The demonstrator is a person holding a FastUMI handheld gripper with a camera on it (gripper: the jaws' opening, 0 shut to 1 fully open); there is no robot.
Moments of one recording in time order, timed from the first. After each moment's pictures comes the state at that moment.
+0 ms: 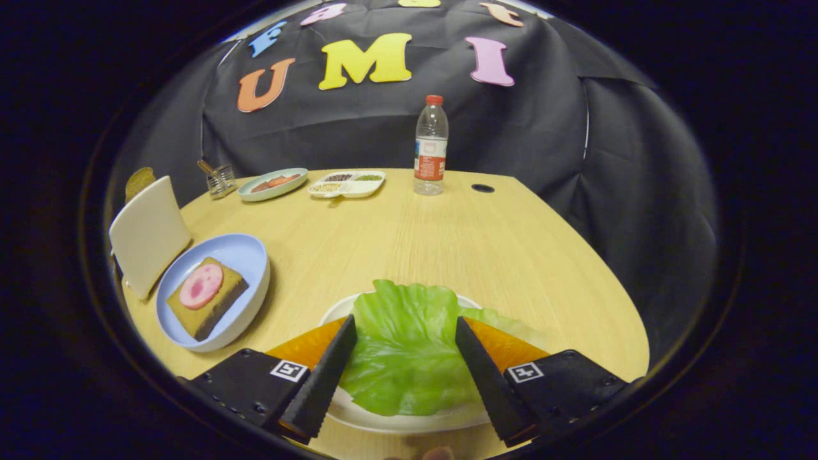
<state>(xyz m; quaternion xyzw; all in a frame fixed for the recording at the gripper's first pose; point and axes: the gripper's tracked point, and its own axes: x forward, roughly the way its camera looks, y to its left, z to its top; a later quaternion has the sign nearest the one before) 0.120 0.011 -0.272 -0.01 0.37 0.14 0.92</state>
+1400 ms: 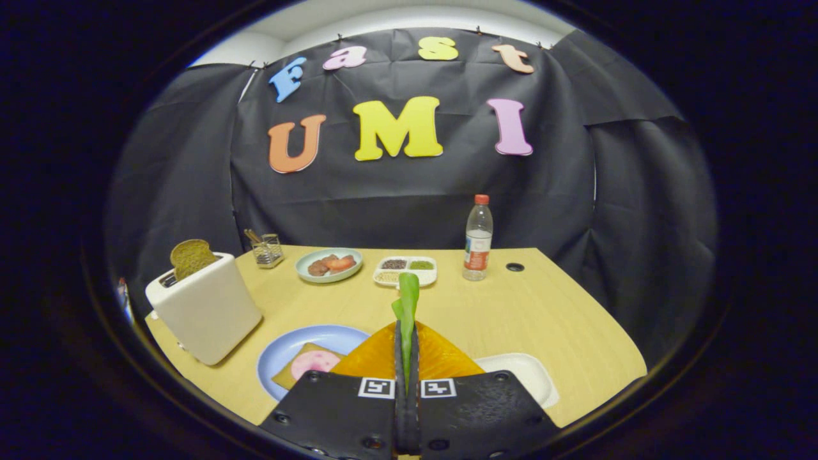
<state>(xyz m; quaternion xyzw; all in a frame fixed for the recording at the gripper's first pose) 0.092 0.132 -0.131 0.01 0.22 0.16 0.96</state>
